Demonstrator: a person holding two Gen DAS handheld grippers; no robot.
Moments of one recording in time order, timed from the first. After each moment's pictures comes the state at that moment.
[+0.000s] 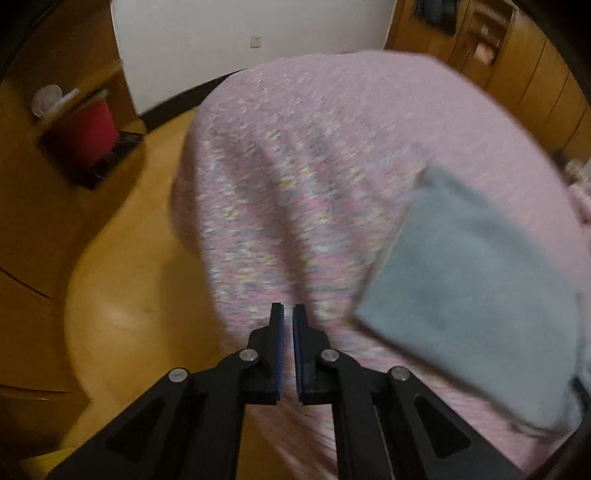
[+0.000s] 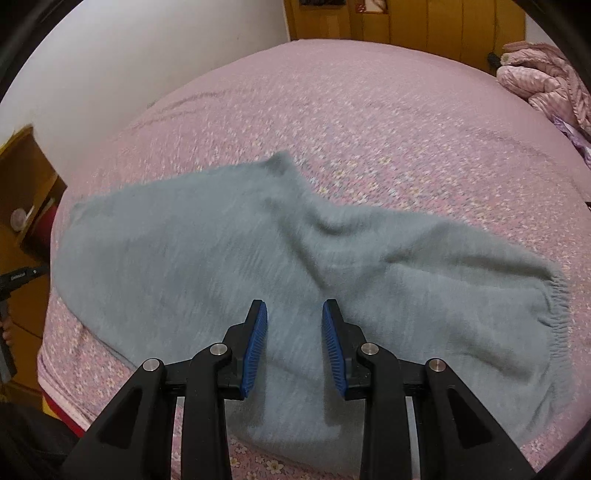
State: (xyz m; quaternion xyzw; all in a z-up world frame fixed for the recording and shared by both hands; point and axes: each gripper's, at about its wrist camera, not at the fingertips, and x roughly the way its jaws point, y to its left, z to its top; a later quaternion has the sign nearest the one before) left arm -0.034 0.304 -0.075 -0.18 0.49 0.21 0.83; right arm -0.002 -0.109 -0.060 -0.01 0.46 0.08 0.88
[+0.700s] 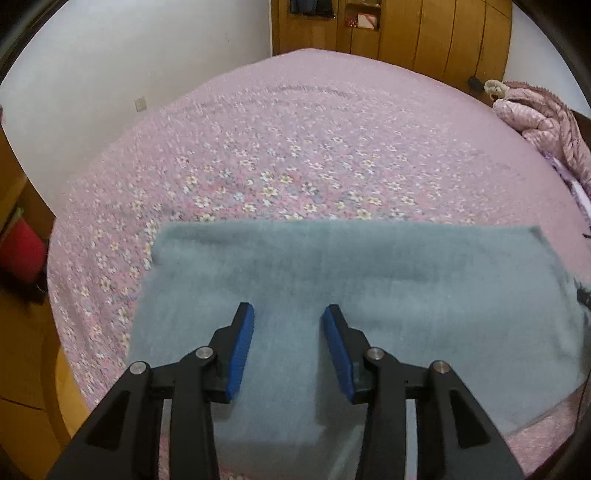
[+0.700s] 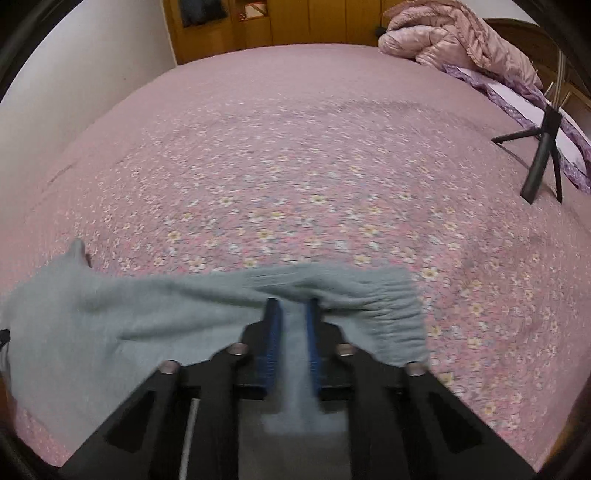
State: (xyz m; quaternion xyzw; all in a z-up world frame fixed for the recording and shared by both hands) left arm 0.044 0.164 -0.062 -0.03 0.47 0.08 0.88; right arm 0.023 -0.250 -0.063 0.05 0.45 -0.11 0.88
